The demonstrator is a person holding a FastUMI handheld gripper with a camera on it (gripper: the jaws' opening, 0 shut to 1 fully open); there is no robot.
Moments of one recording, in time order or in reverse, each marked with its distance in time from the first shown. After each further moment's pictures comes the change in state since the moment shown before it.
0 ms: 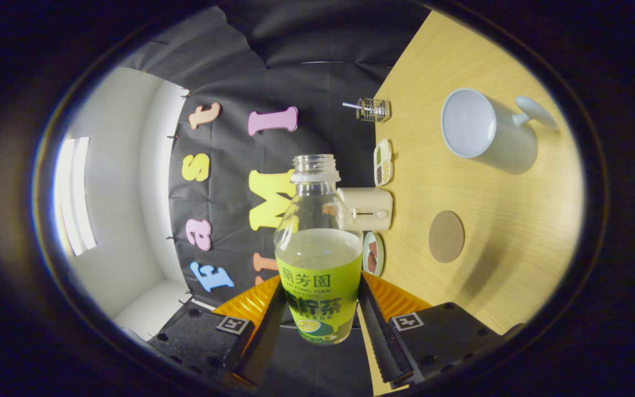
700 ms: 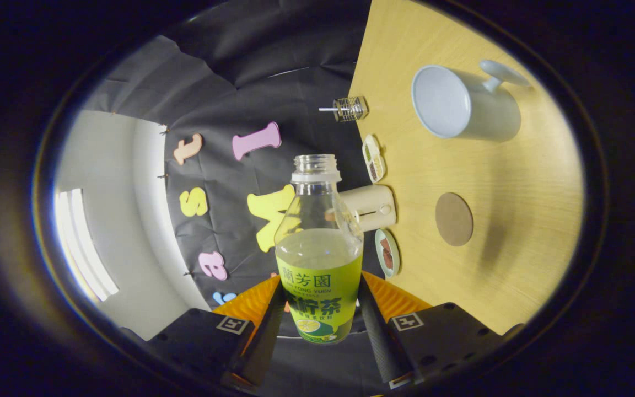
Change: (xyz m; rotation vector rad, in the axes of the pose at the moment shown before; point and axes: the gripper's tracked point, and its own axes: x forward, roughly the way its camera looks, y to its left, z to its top) arm 0.014 0.012 0.016 0.222 -0.051 0.054
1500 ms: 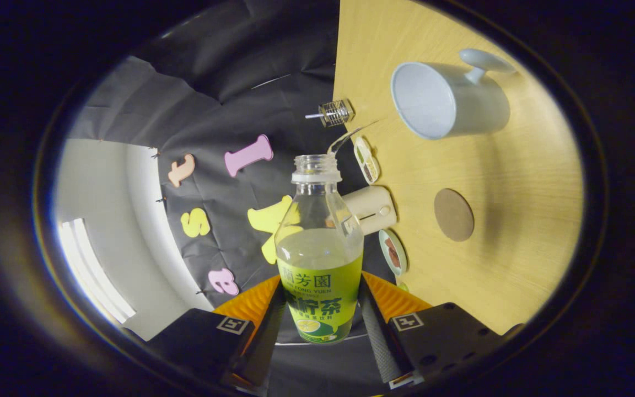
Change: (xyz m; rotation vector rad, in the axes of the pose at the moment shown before) arm 0.001 0.004 0.020 0.122 -0.024 0.023
